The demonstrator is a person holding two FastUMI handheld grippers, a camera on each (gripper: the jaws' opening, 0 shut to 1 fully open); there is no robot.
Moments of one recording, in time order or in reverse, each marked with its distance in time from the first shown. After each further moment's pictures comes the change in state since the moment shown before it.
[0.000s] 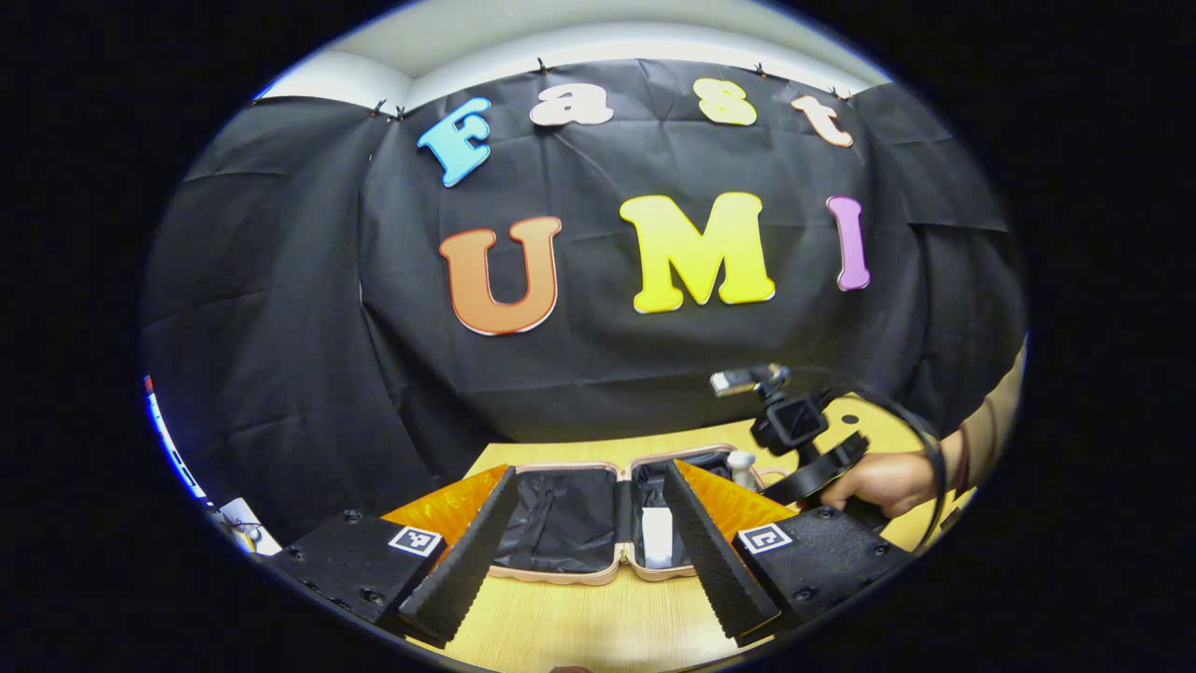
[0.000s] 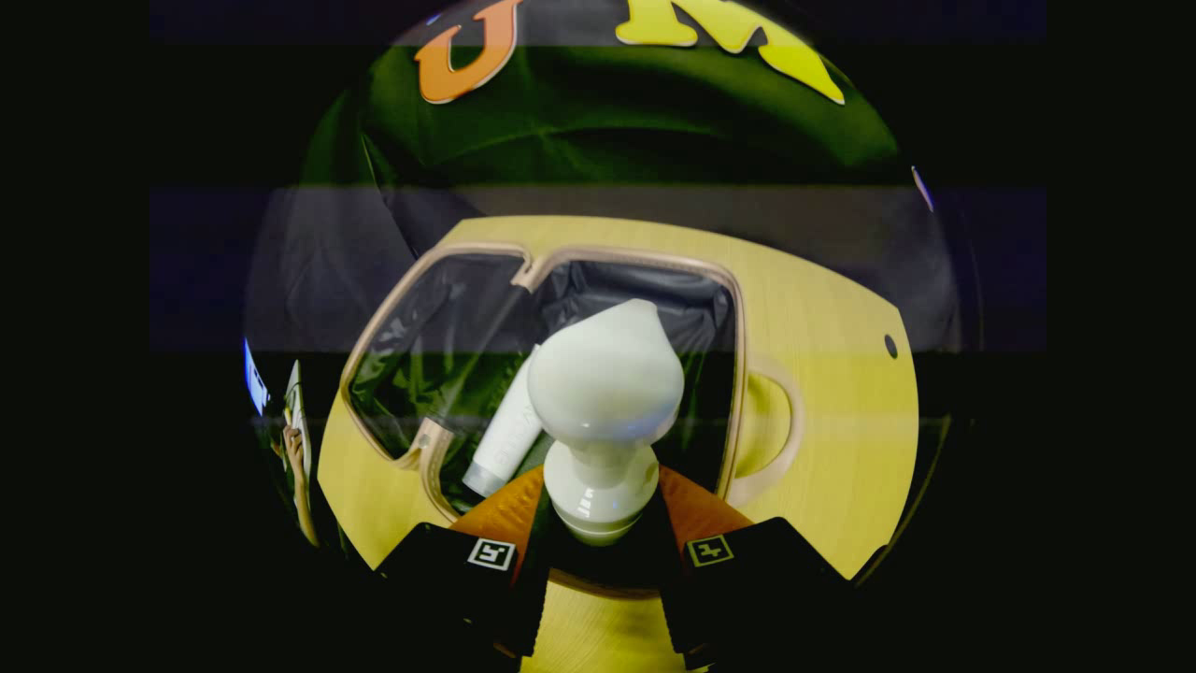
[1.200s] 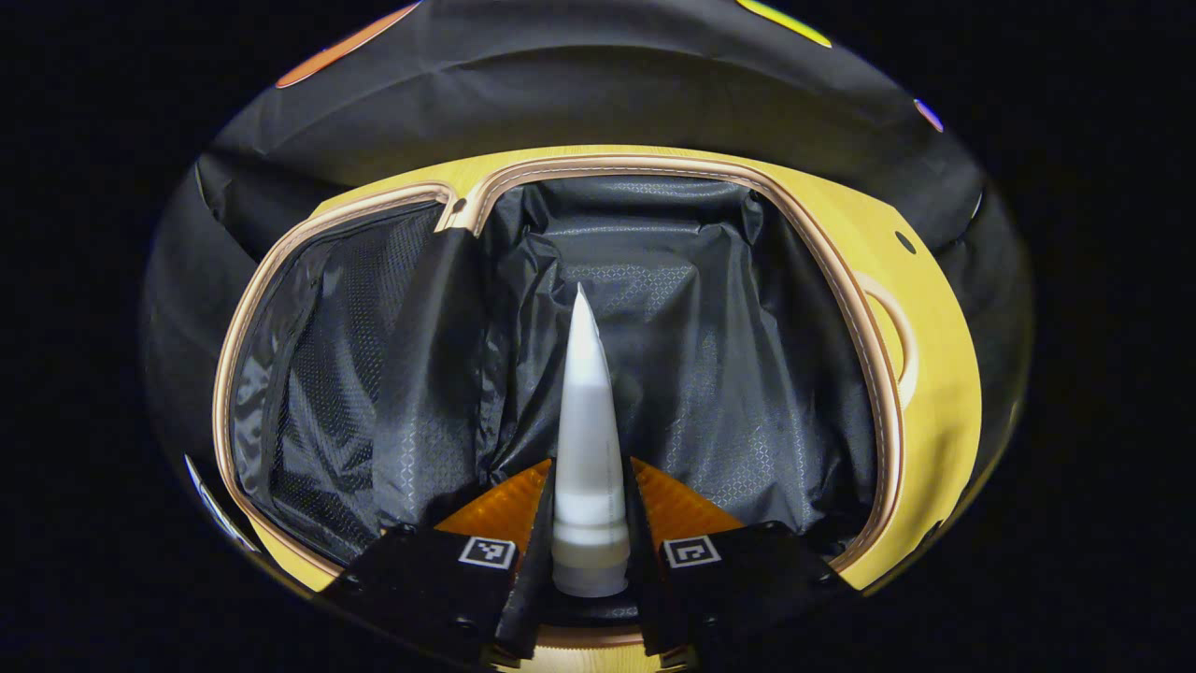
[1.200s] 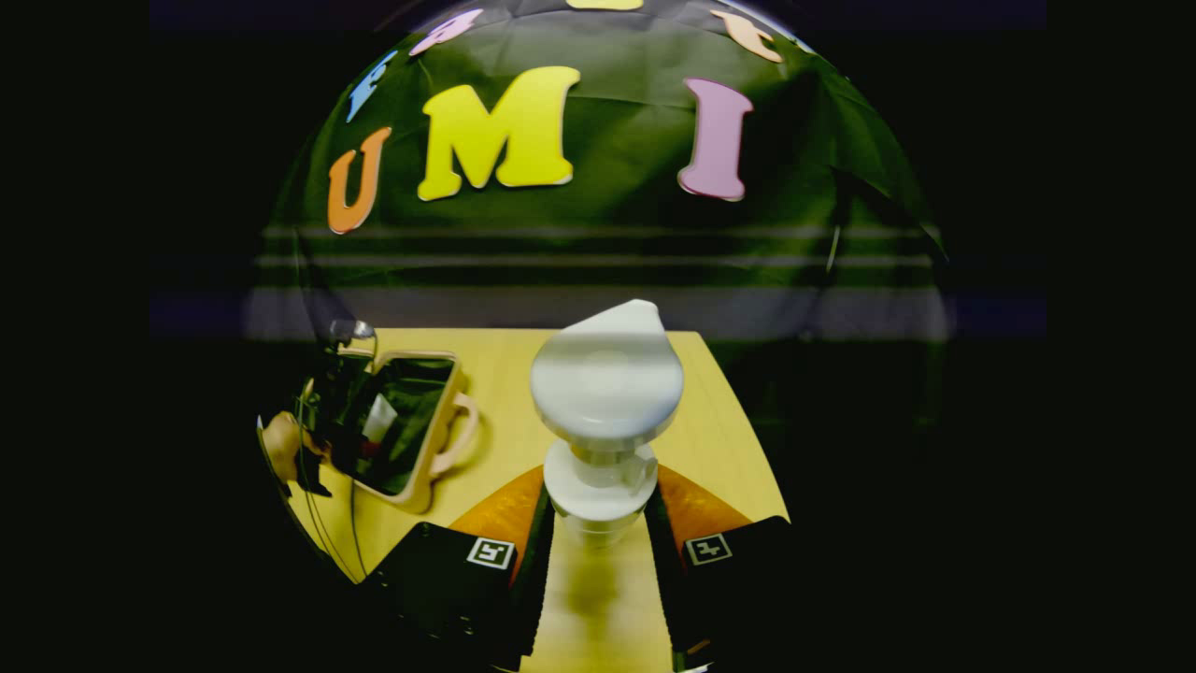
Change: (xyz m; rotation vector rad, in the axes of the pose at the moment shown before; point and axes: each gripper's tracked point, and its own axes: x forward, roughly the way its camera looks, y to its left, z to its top) left arm 0.216 -0.133 -0.290 -0.081 0.942 -0.174; right arm -0.230 -0.236 -0.010 0.129 -0.407 -0.316
